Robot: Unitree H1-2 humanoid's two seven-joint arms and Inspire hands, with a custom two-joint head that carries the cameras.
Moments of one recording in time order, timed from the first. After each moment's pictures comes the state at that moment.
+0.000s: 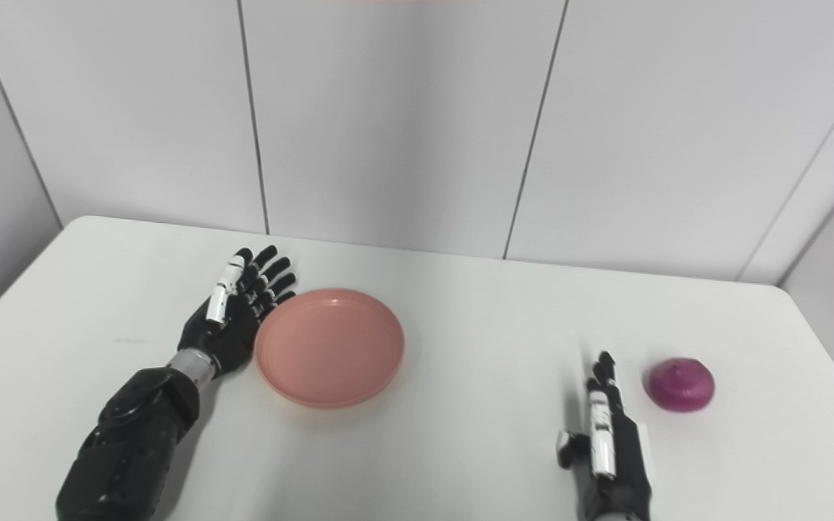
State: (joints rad) left arm -0.48 0.10 0.13 0.36 -0.43 0.27 -0.18; right arm -0.06 -0.01 -0.07 -0.19 0.01 0.26 -0.08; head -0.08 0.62
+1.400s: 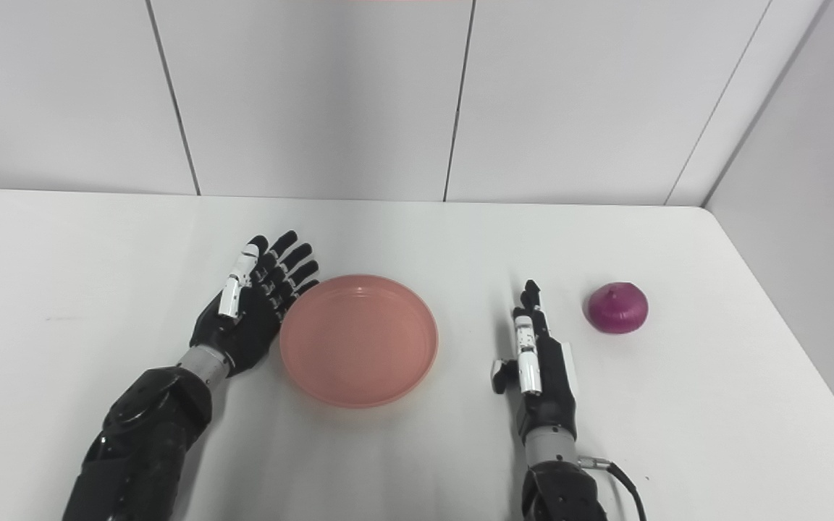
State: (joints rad) left arm -0.39 -0.03 0.03 0.19 -0.41 0.39 -0.18; right arm -0.08 0.02 -0.05 -0.21 -0.02 0.30 -0.10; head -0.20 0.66
